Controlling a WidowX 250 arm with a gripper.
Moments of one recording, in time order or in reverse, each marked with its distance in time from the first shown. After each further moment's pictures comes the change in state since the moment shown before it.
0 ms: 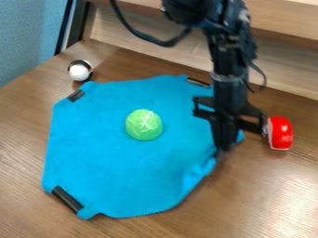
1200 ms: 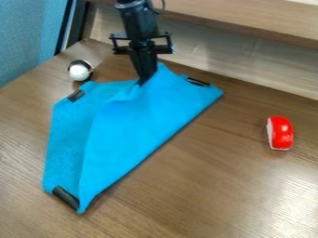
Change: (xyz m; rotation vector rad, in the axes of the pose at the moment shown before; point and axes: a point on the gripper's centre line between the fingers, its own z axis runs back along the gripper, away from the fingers) arm 0.015 0.139 0.075 -0.043 -0.089 0.192
